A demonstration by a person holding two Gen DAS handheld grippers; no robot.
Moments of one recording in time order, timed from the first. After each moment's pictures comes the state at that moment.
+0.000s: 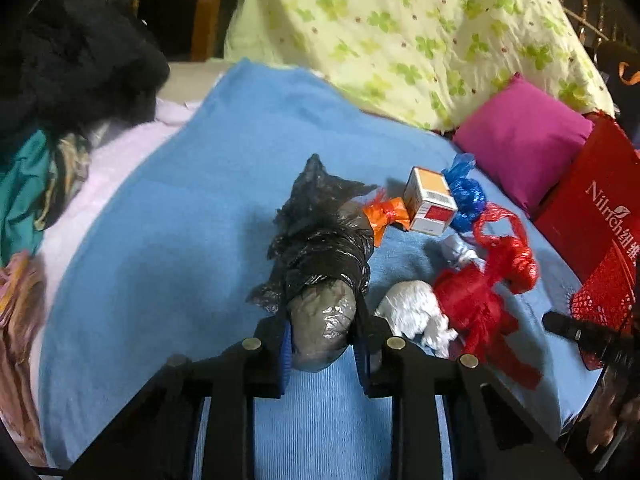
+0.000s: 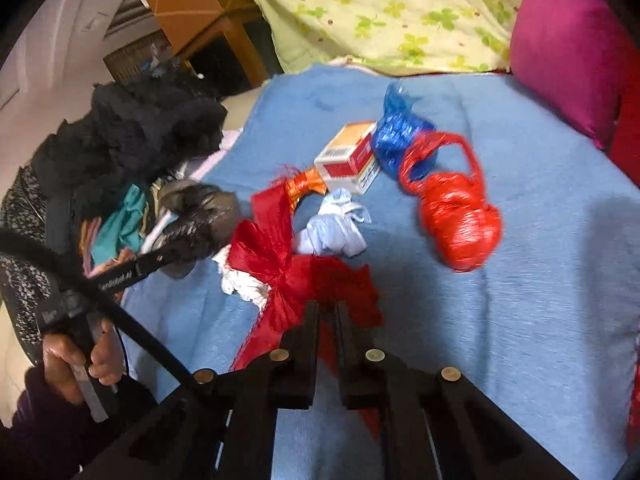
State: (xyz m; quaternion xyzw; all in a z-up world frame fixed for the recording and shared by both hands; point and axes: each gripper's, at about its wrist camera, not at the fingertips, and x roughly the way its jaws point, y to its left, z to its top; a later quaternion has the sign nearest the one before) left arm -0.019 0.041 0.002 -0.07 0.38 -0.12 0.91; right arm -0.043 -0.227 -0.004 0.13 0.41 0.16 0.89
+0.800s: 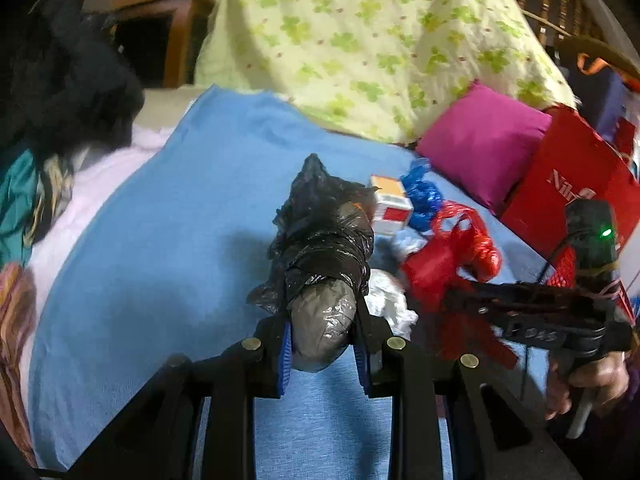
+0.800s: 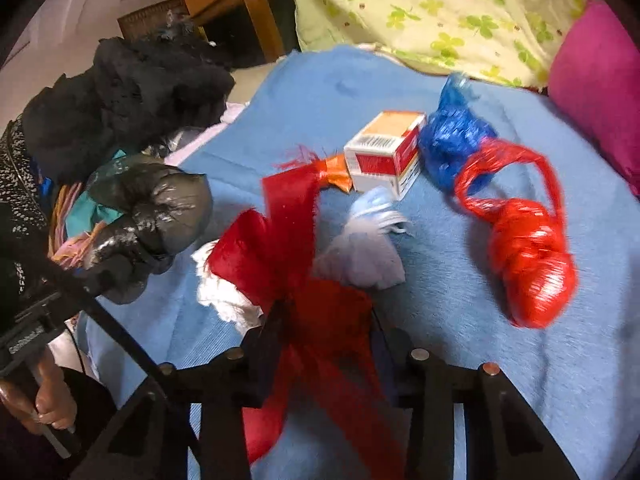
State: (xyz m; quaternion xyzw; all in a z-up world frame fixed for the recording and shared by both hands) left arm -0.047 0.029 0.007 -0.05 0.33 -0.18 0.93; right arm 0.001 -0.168 -0.029 0.03 0.42 0.16 0.89
